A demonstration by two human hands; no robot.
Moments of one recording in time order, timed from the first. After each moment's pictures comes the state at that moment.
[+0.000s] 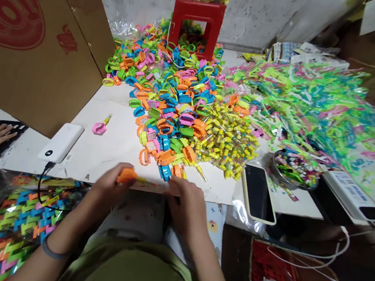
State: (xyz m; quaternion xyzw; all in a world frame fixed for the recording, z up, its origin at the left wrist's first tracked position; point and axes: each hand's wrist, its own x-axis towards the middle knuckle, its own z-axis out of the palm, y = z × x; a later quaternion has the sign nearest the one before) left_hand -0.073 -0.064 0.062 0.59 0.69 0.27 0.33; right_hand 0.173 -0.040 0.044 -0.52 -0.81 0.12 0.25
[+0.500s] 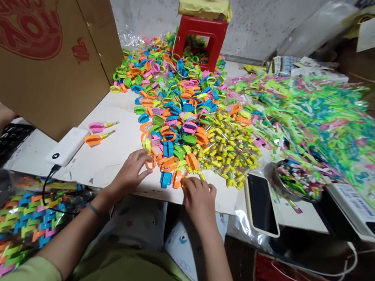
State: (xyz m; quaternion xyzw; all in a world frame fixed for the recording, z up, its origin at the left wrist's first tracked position) left_hand -0.062 0.003 0.018 0.73 0.62 0.26 0.15; right_hand 0.193 -0.005 0.027 -0.52 -0.83 0.04 0.19
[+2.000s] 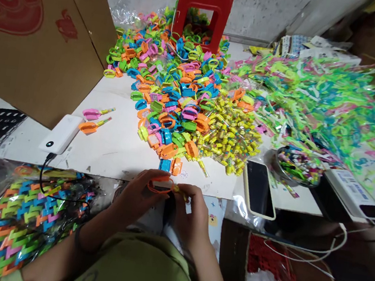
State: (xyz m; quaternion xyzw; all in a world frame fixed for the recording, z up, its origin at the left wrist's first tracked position) left_hand 0.000 -0.073 0.071 0.61 0.55 0.40 0.40; right_hand 0.174 -0.068 0.052 -0.48 -0.70 0.27 0.46
